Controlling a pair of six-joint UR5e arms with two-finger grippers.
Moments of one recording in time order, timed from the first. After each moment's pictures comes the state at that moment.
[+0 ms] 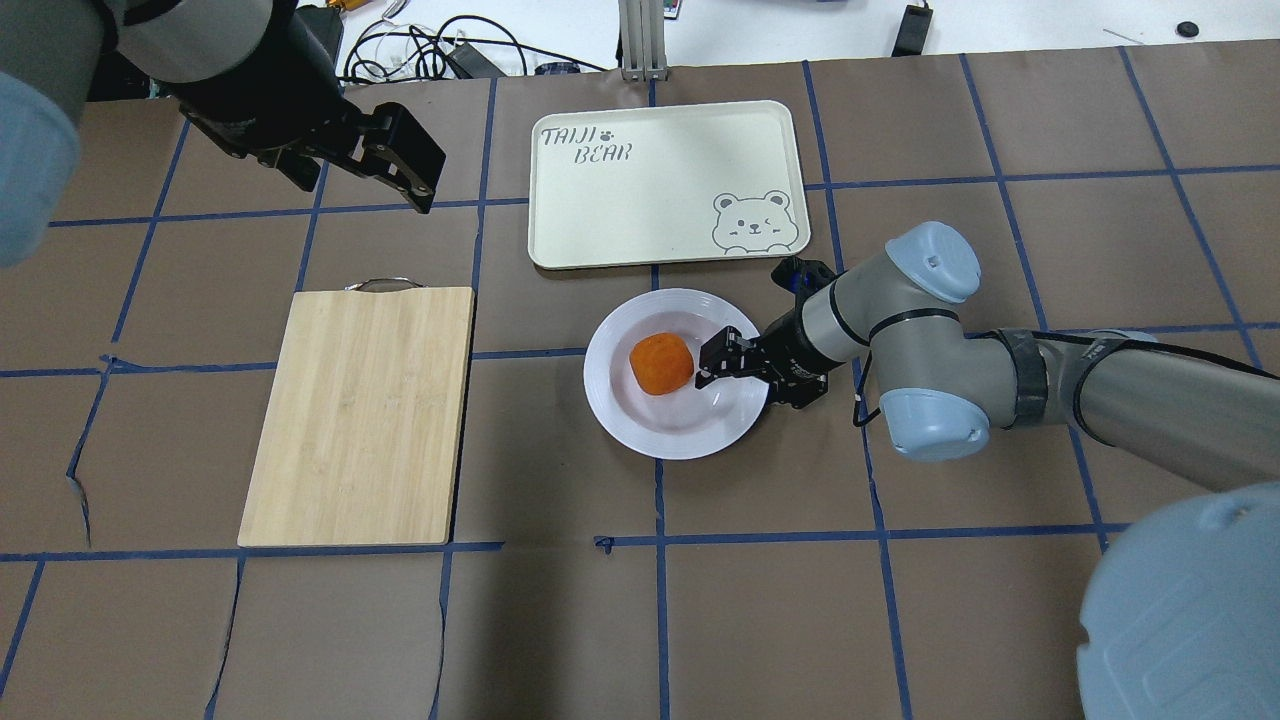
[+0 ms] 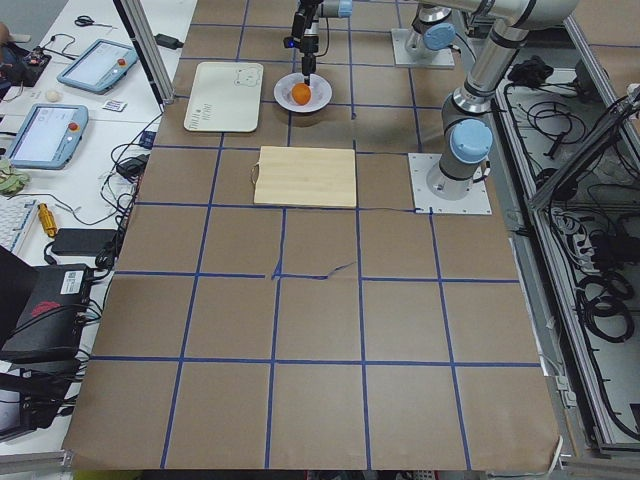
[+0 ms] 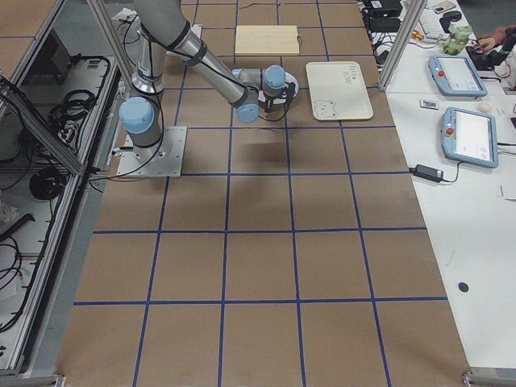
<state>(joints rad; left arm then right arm) -1.65 -1.51 -1.52 -1.51 1.54 0.19 1.59 -1.18 2.12 -2.51 -1.00 0.21</state>
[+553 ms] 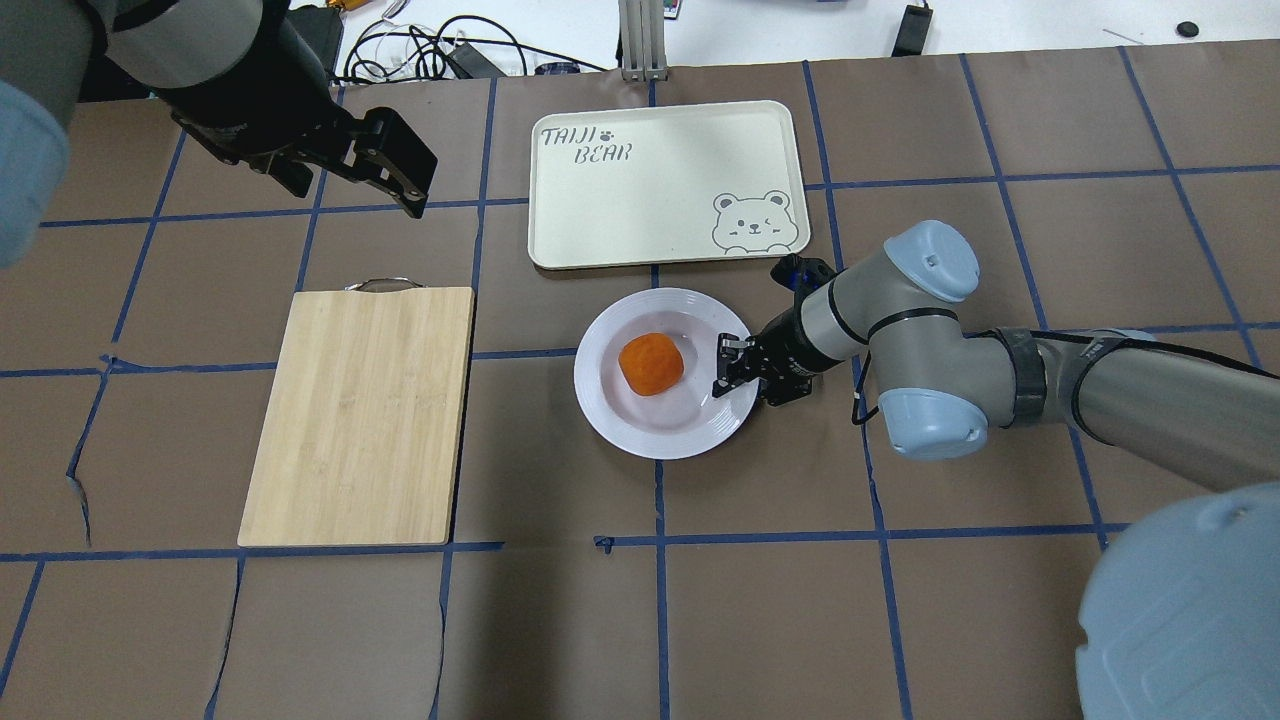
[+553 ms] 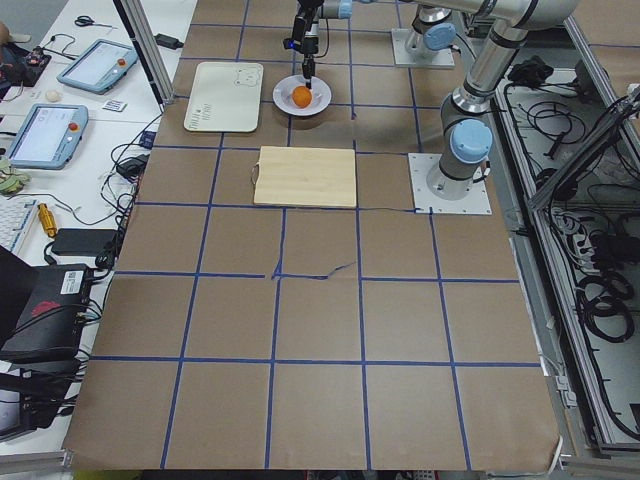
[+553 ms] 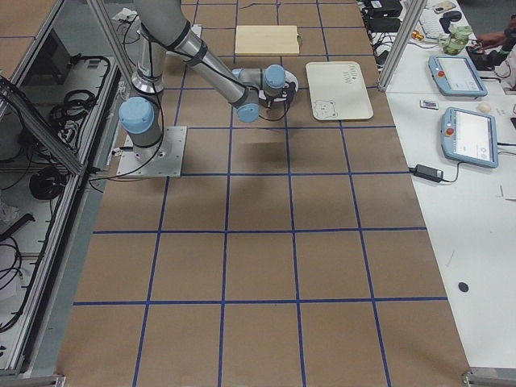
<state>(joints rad) -1.64 -1.50 -1.53 -1.51 1.54 0.19 1.59 -1.18 2.12 -2.52 -1.00 0.23</state>
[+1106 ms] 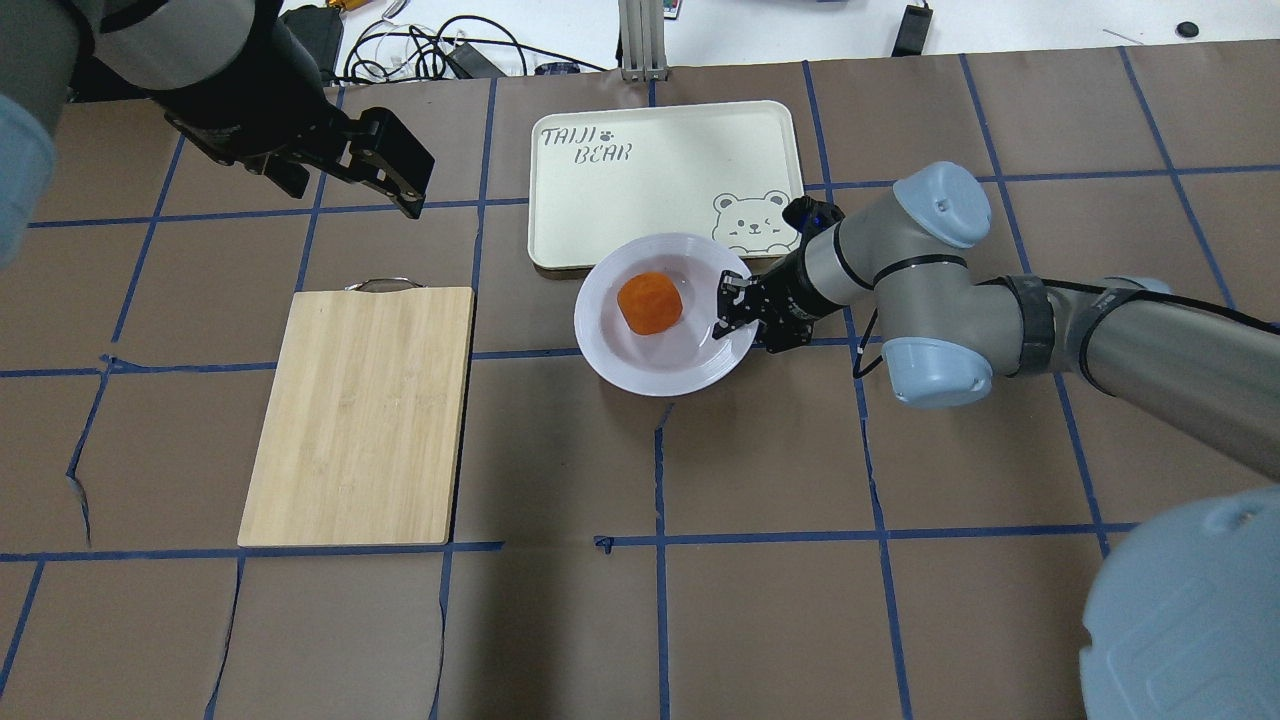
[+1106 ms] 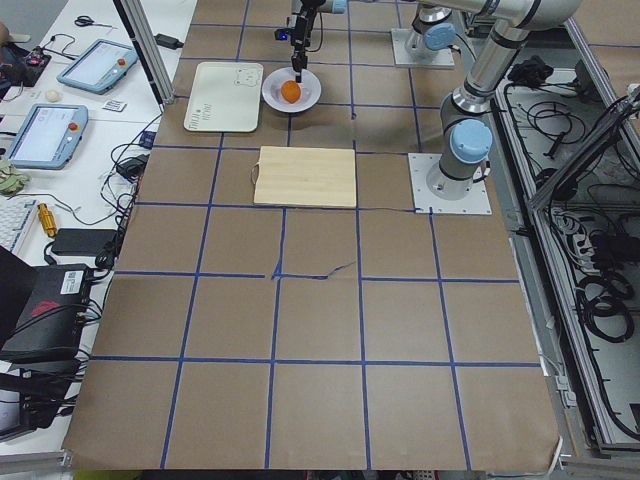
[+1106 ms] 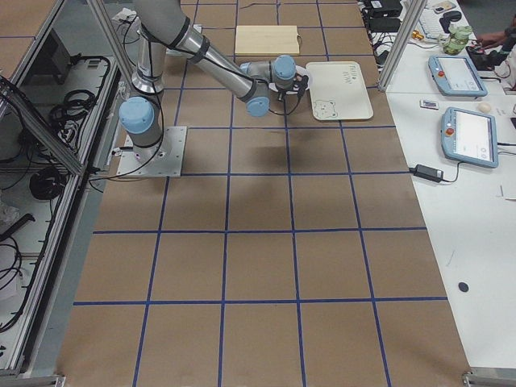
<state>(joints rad) -1.64 -1.49 -1.53 -1.51 1.53 0.19 1.58 -1.18 1.97 -2.48 -1.00 0.38</state>
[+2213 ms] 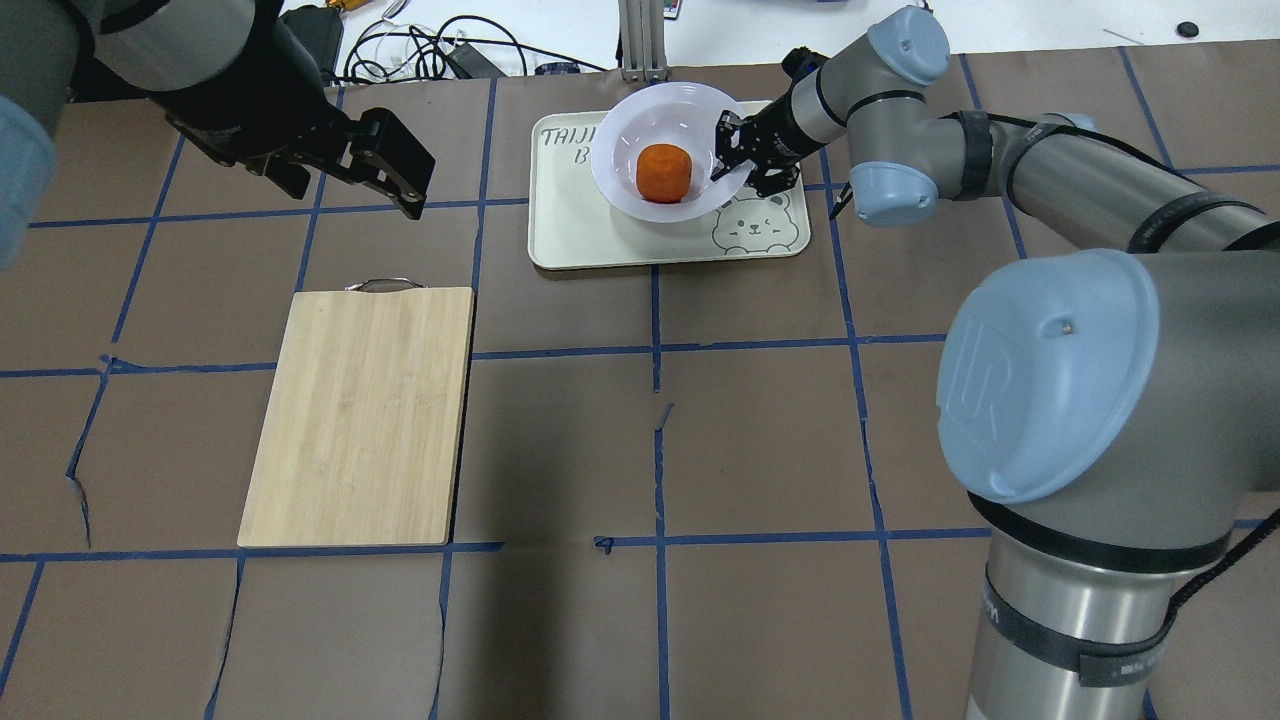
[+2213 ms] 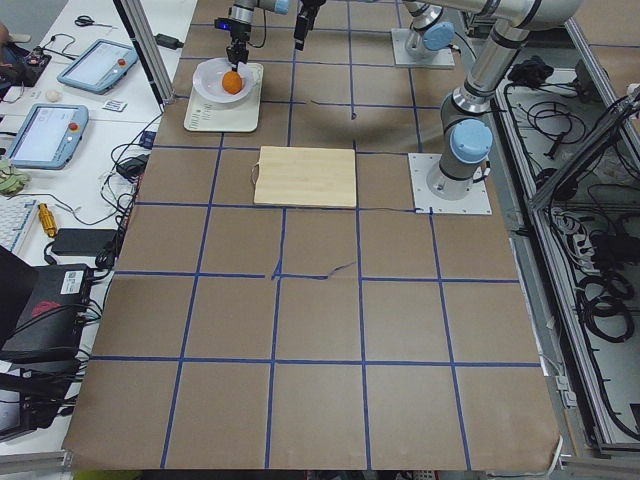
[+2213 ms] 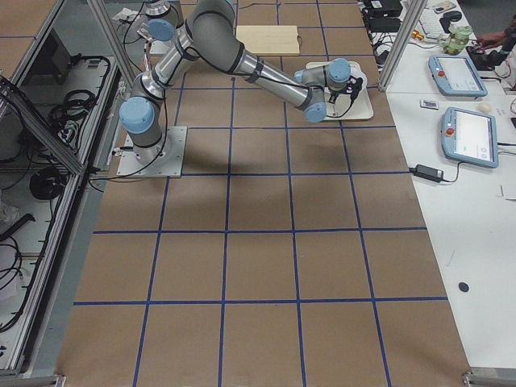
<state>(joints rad) -1.64 -1.49 -1.53 -1.51 1.53 0.19 1.57 -0.78 1.37 -2.43 -1.01 0.48</state>
